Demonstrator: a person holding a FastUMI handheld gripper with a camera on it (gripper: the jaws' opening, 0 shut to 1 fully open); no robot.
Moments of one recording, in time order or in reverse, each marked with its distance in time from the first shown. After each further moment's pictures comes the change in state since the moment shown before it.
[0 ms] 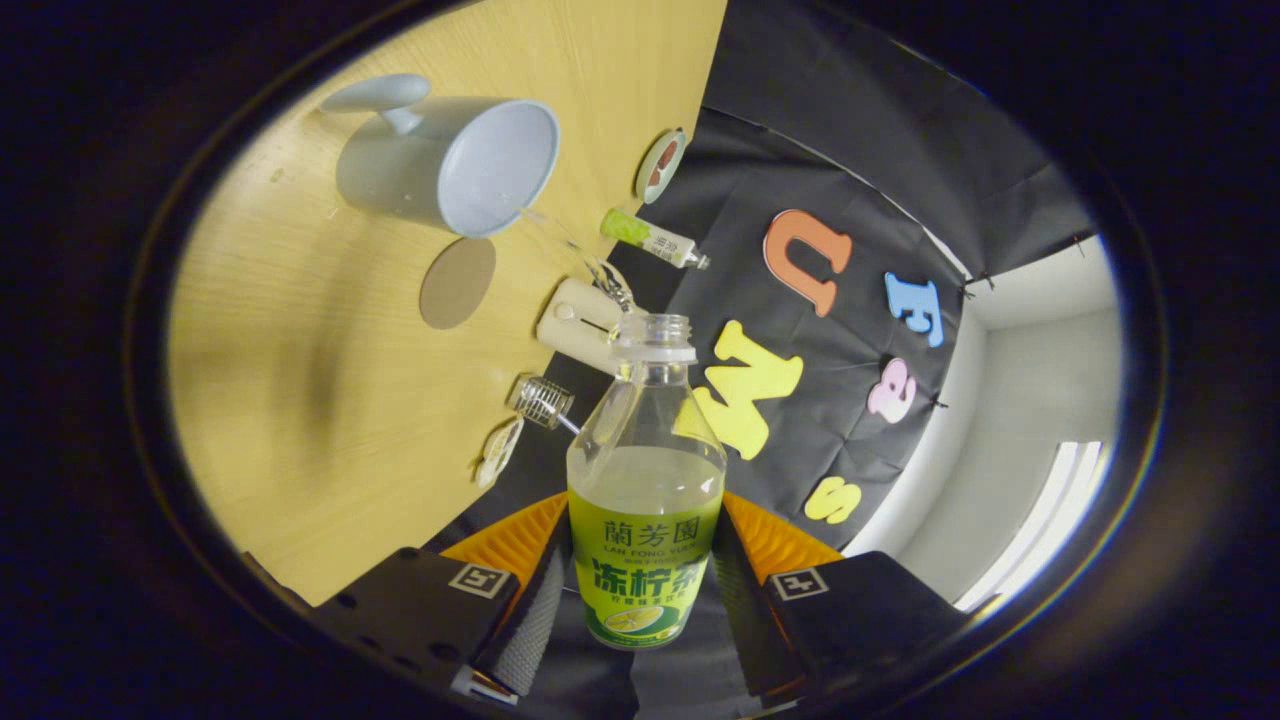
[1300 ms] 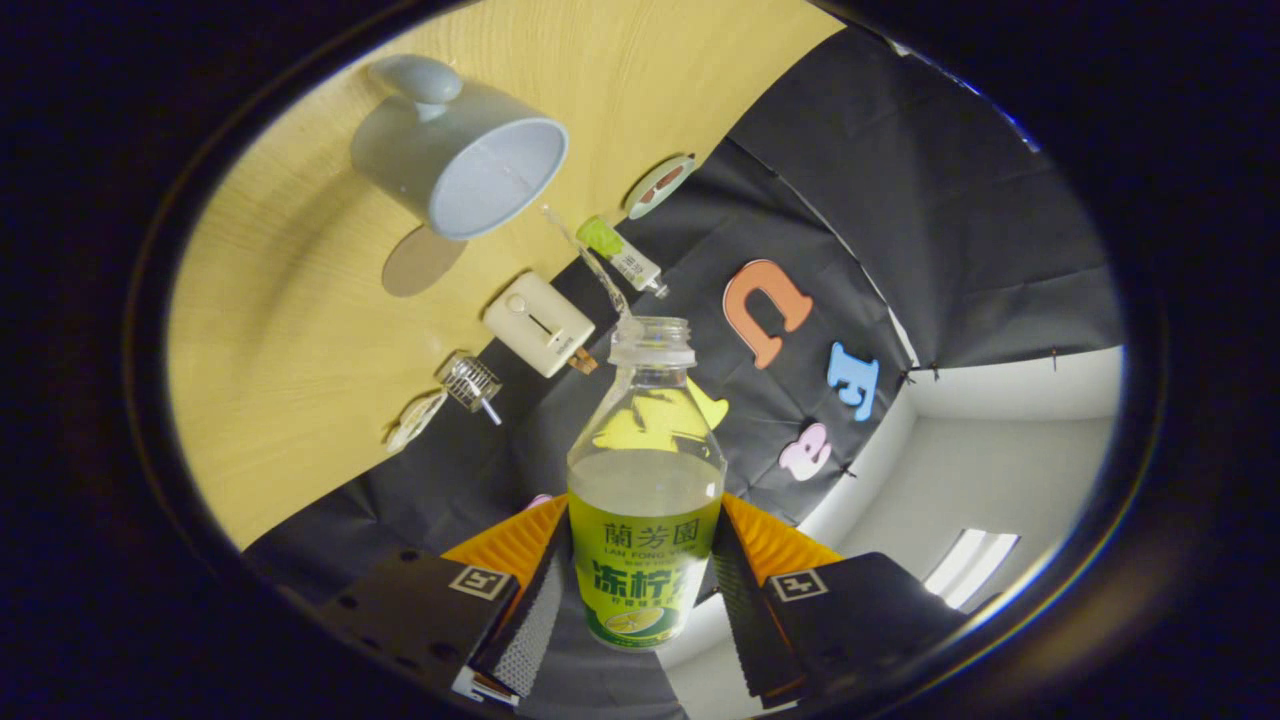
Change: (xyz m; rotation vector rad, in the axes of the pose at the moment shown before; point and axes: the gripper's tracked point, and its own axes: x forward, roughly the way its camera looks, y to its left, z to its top) arm -0.025 -0.061 0.028 -0.228 -0.026 -0.248
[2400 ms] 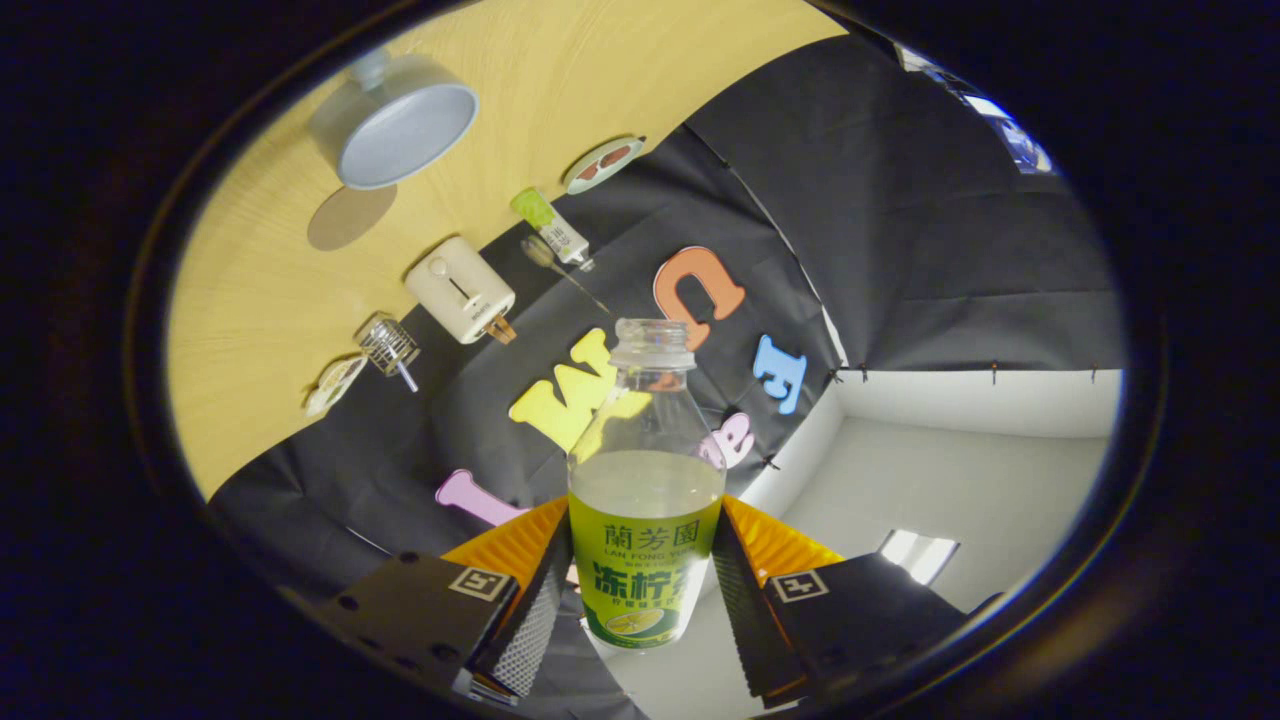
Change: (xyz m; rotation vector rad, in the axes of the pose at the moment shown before) arm 0.003 -0.055 -0.017 -0.035 0.051 -0.203
